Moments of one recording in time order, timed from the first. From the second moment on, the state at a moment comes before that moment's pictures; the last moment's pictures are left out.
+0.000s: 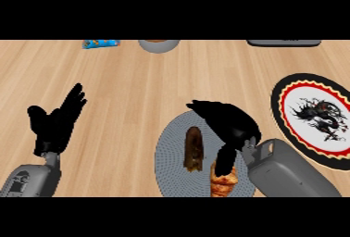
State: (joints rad) left arm -0.17 0.32 -0.05 -1.38 0.16 0.11 0.14; right arm -0.55 -0.34 0.59 -1.60 0.39 0.44 0.62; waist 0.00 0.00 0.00
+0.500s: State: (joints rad) left arm -0.16 0.30 -0.04 -1.40 0.13 0.10 0.15; right arm -0.58 -0.25 0.66 -1.53 0.51 0.60 0.75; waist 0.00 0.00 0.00
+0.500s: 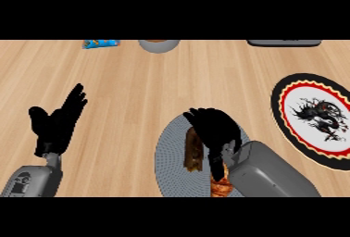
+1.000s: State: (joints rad) left arm -0.17 0.27 -0.01 -1.38 0.11 0.07 0.13; right arm -0.60 -0.14 0.63 -1.37 0.61 0.68 0.74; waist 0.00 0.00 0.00
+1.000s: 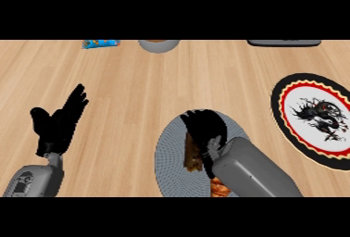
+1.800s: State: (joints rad) left arm -0.15 0.24 0.03 -1.42 0.07 0.04 0.16; right arm -0.59 -0.06 0.59 -1.19 0.83 0.72 0.59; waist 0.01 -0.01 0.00
